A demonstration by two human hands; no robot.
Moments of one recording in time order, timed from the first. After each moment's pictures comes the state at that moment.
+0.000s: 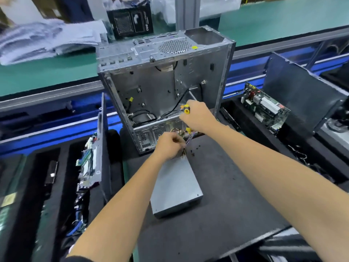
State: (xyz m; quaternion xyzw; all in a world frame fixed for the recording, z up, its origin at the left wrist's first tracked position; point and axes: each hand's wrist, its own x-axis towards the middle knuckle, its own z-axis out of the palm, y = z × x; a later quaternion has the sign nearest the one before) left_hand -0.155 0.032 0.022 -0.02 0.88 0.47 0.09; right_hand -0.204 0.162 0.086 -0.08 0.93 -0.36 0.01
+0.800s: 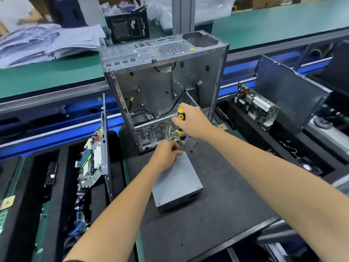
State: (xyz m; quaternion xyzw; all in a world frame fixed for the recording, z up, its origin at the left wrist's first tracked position) left_hand -0.122 0.015 0.008 0.06 0.91 0.41 0.10; right_hand -0.162 0.150 0.089 -0.13 0.91 -0.39 -0.01
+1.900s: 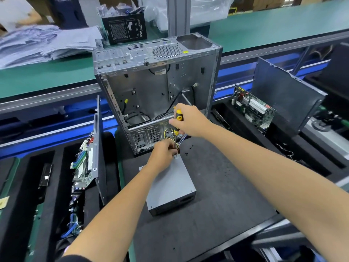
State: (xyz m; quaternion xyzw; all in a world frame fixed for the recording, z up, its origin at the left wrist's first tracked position) left_hand -0.135 0.029 -0.004 0.04 0.91 0.41 0.06; right_hand -0.167 0.169 0.100 -0.16 0.92 -0.36 0.02
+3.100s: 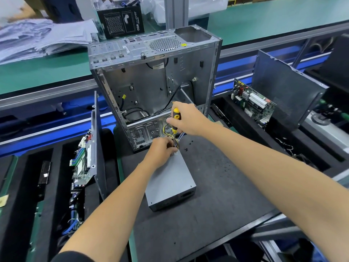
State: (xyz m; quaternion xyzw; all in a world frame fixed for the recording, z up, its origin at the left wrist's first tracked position) left_hand -0.131 0.022 -0.002 0.08 0.92 0.39 0.06; right_hand -0.159 0.166 0.099 -0.19 0.92 -0.35 0.02
